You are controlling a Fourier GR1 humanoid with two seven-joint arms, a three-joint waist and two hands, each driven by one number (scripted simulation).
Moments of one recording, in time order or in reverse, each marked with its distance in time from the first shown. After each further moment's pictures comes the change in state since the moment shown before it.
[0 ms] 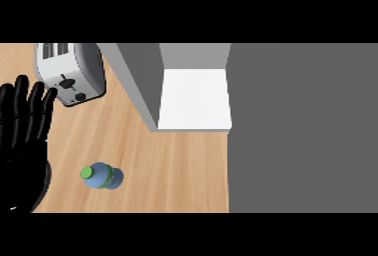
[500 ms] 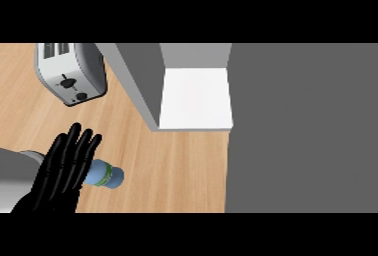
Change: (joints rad) left arm 0.266 -0.050 -0.276 -0.163 -0.020 -0.049 0.091; right arm 0.181 0.012 0.044 -0.123 -0.142 0.077 0.113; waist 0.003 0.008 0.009
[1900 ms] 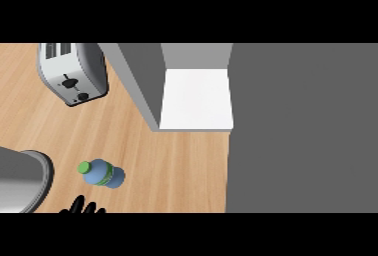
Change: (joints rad) left arm 0.476 0.144 -0.363 -0.239 -0.061 0.156 0.036; right arm 0.251 -0.063 -0.128 -0.177 -0.214 0.152 0.115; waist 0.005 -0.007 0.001
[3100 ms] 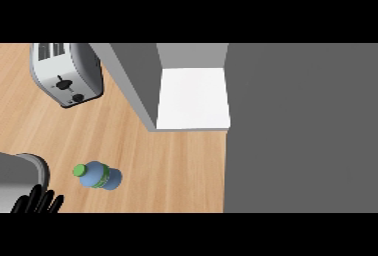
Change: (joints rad) left arm 0.017 0.091 0.276 0.104 0.127 0.068 -0.159; right arm 0.106 -0.025 -0.098 0.006 -0.065 0.102 -0.075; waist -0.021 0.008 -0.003
